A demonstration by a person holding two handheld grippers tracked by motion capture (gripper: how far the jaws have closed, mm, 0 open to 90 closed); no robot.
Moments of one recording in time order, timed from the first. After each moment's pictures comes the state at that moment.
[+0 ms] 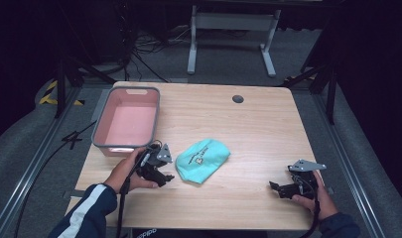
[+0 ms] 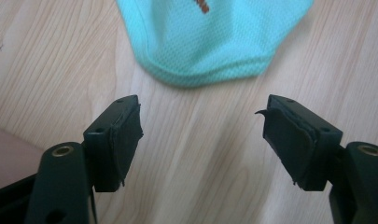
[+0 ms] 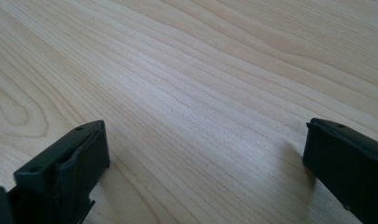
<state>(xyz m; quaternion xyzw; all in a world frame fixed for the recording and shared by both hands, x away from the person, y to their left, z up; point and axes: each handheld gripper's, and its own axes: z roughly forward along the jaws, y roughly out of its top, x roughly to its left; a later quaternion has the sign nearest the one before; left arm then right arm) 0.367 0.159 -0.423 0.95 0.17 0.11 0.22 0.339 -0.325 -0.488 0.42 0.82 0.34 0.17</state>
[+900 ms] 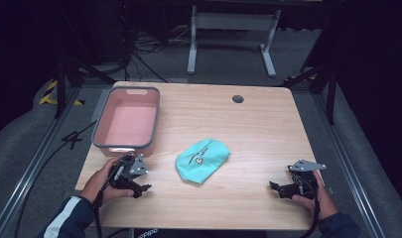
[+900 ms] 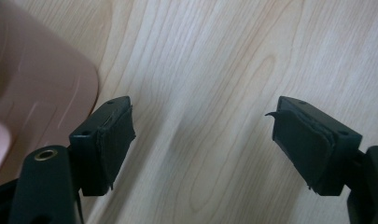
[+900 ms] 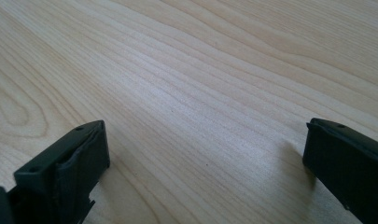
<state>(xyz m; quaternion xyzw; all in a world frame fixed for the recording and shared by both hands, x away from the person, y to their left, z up) 0.339 0.226 -0.445 0.95 0.20 0.14 0.22 0.339 -0.325 -0.488 0.42 0.82 0.34 0.17</state>
